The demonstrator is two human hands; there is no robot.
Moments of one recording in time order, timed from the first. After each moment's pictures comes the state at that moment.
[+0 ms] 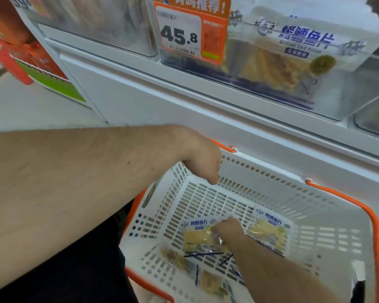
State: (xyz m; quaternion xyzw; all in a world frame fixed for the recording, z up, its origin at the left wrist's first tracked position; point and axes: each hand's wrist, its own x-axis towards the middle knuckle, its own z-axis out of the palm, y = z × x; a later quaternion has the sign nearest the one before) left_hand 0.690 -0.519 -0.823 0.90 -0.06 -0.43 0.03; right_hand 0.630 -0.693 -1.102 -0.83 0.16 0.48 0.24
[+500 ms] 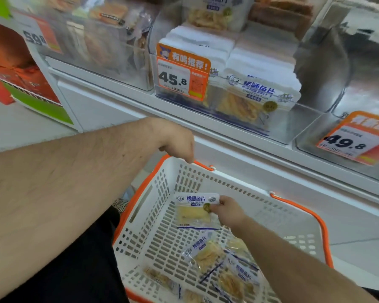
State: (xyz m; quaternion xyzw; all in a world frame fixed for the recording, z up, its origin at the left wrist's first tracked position) left_hand 0.698 -0.480 -0.783 0.94 0.00 -0.33 0.12; right_hand 0.675 -0.700 -0.960 -0.83 0.04 0.35 0.44
